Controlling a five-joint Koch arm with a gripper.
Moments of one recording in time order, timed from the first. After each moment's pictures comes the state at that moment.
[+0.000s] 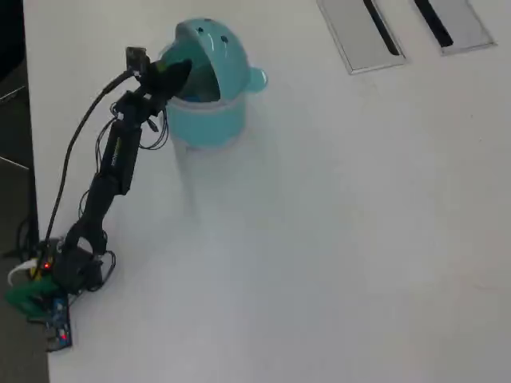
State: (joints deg) arm -44.7 42.5 -9.0 58.7 -112.1
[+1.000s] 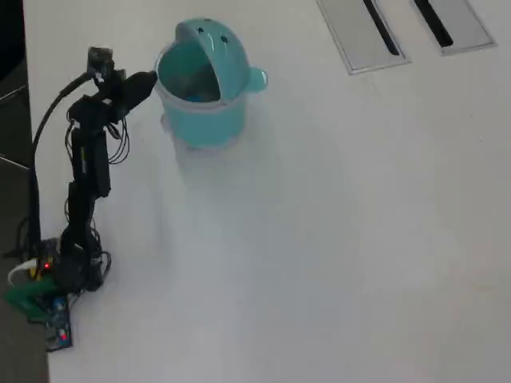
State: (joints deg) arm -48.3 61.5 -9.1 88.8 -106.3
